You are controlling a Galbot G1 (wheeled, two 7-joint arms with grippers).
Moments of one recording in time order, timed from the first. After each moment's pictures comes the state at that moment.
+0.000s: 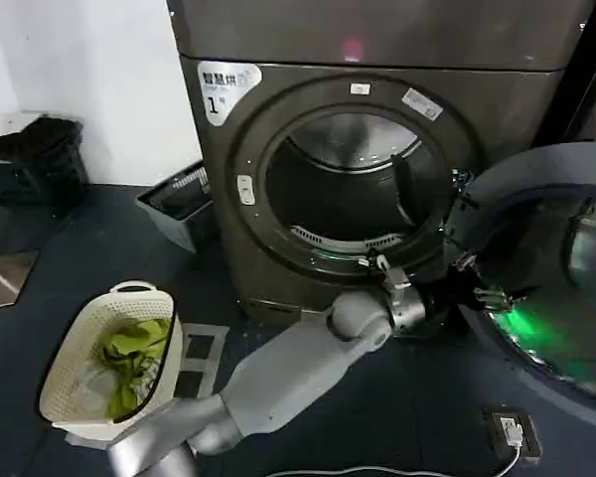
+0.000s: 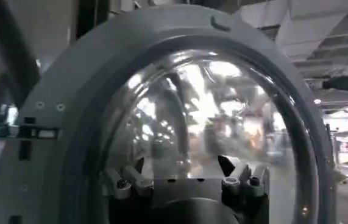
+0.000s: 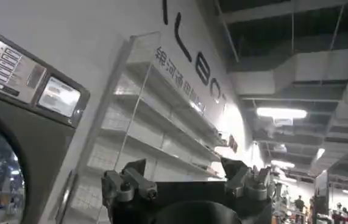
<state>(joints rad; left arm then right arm) 0.31 -1.61 0.52 -1.23 -0.70 -0.13 0.41 -1.63 0.89 2.17 1.61 0.44 -0.19 -0.13</state>
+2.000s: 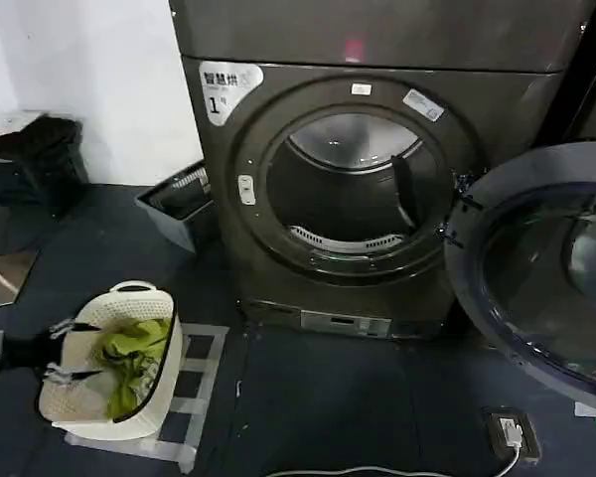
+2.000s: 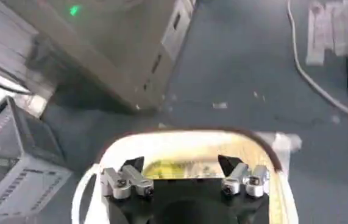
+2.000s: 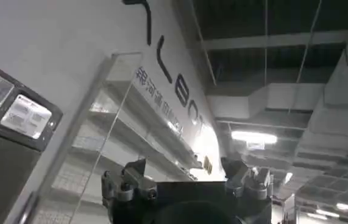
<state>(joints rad) 0.70 -0.04 0.22 -1.51 -0.38 -0.25 0.74 -1.49 0.81 2.16 1.59 0.25 -0.18 -0.10</state>
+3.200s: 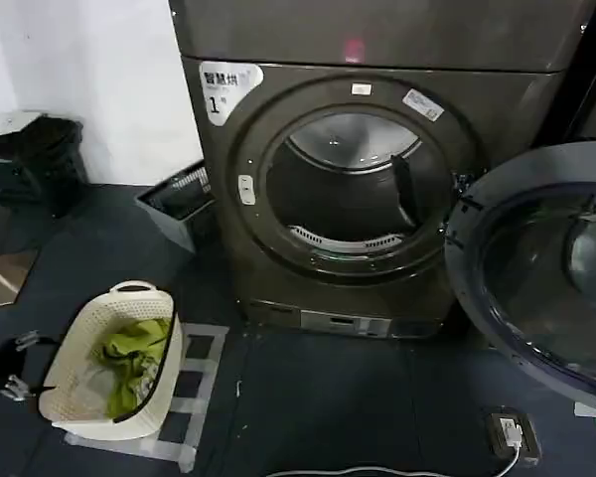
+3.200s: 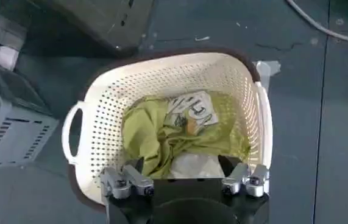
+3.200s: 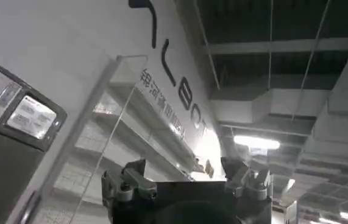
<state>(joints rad) 0.70 -0.05 0.20 -1.40 -0.22 -0.27 0.81 -1.51 0.83 2.18 1.61 0.25 -0.17 -0.12</state>
